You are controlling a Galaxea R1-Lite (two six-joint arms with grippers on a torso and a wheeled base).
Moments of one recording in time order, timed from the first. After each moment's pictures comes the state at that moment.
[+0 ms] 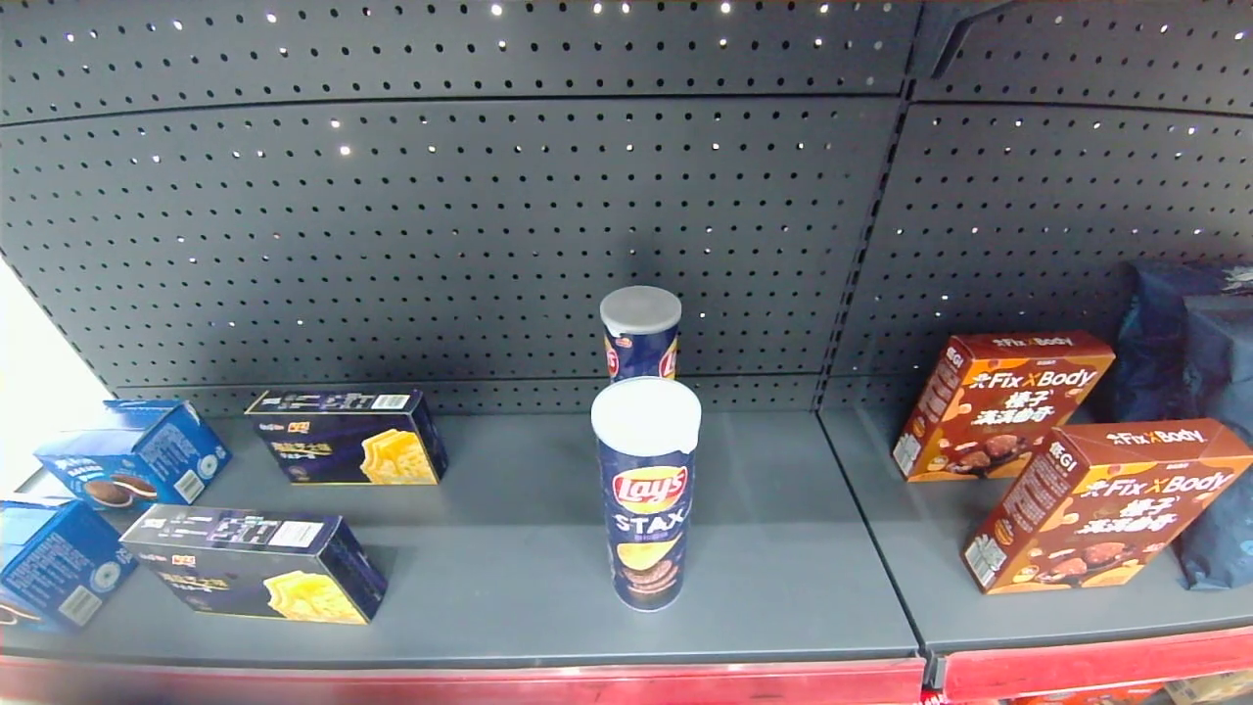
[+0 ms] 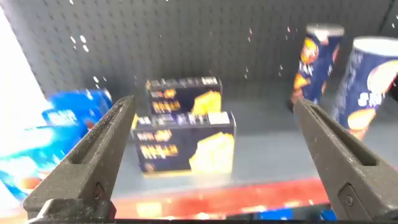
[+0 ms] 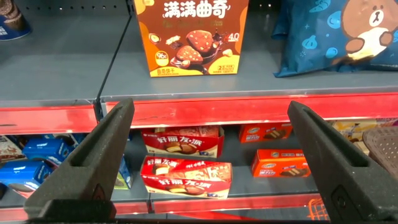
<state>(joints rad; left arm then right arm) -0.22 0.12 -0.09 -0.25 0.10 0.01 0.00 0.00 0.00 0.00 -0.03 0.00</state>
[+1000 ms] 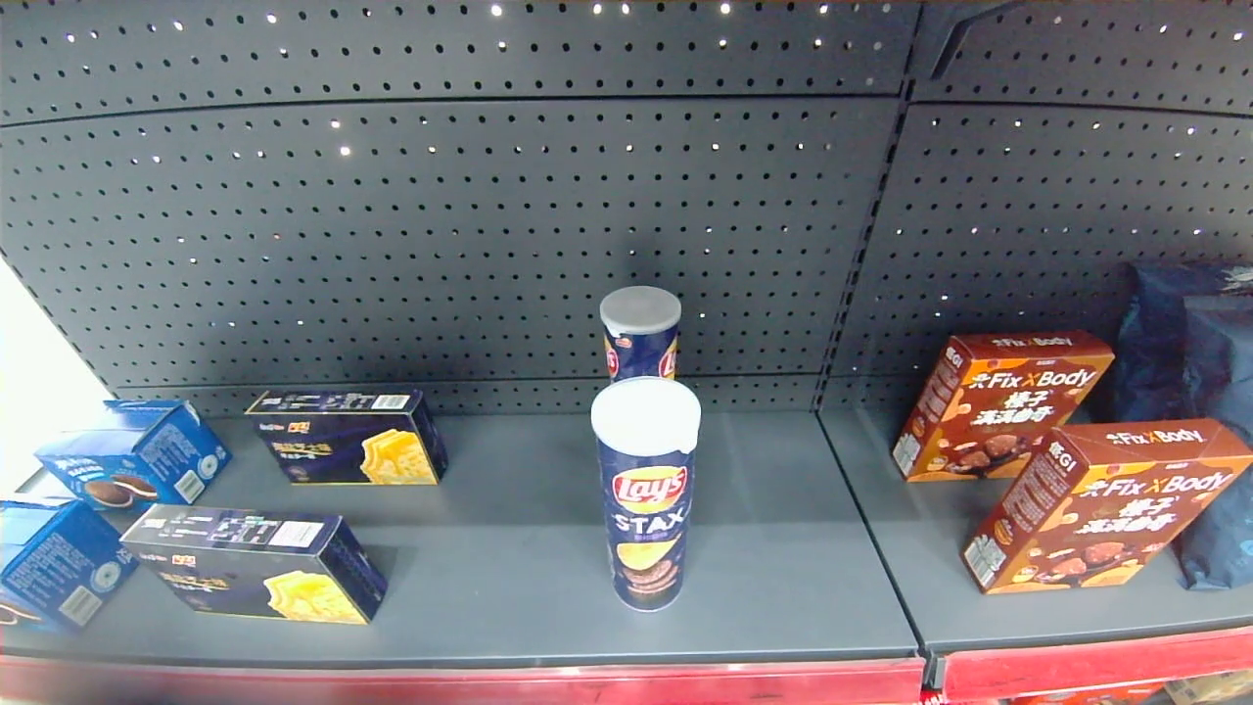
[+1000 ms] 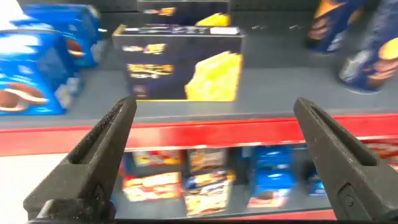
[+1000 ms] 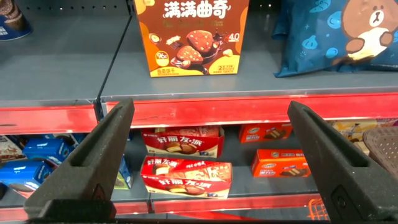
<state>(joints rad) 0.00 0.01 0.00 -0.02 0.02 0.01 0.00 0.00 0.00 0.00 -0.03 0.00</state>
